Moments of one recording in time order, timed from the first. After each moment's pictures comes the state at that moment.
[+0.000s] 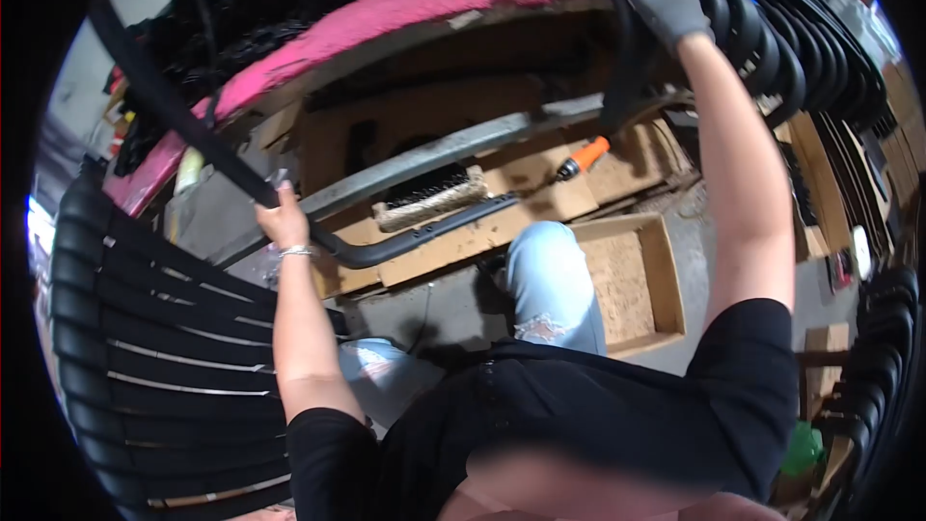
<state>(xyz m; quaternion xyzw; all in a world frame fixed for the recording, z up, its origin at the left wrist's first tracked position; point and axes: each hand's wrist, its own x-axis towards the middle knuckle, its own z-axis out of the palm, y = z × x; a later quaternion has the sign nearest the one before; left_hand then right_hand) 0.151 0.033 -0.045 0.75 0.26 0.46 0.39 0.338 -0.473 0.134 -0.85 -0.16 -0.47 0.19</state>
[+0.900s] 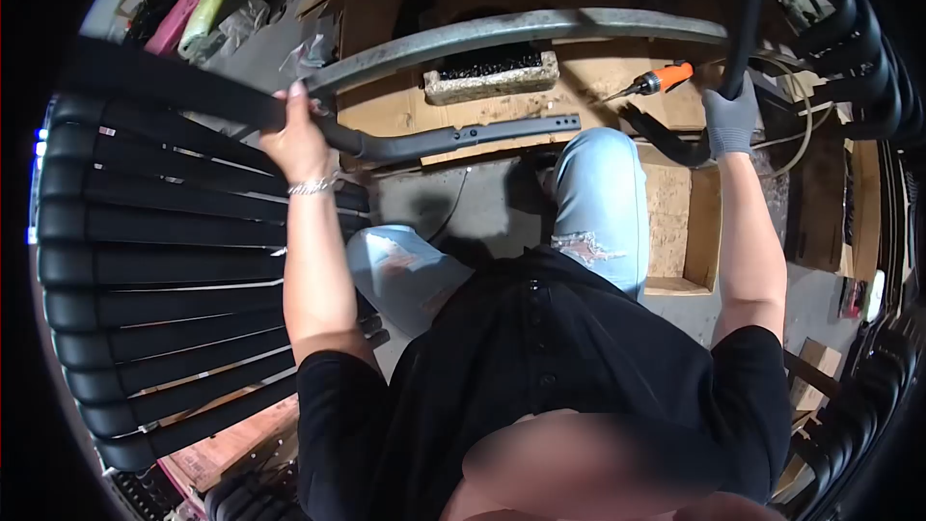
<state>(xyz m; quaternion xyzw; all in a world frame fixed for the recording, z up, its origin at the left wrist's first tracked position) 0.082 0.014 -0.034 0.59 0.19 0.49 0.61 0.228 -0.461 -0.061 -0.89 0.00 -0.23 0.40</state>
